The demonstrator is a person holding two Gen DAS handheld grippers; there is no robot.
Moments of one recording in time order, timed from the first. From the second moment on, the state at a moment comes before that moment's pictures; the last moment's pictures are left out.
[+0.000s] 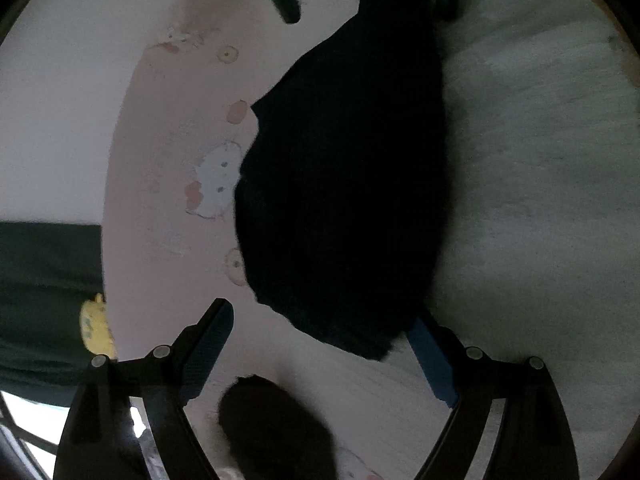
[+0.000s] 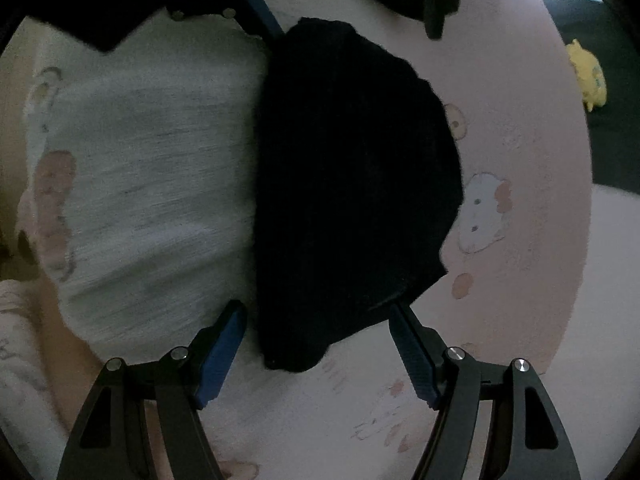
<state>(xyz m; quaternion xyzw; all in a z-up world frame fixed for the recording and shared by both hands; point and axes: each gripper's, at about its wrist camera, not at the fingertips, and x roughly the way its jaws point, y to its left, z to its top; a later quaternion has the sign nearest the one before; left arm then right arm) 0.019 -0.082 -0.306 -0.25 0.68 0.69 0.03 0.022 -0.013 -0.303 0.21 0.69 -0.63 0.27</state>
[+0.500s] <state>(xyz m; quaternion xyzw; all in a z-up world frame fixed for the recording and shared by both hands) 0.014 -0.077 -0.309 -0.27 0.68 0.68 0.05 0.024 -0.013 -0.325 0.16 0.72 -0.62 0.25</state>
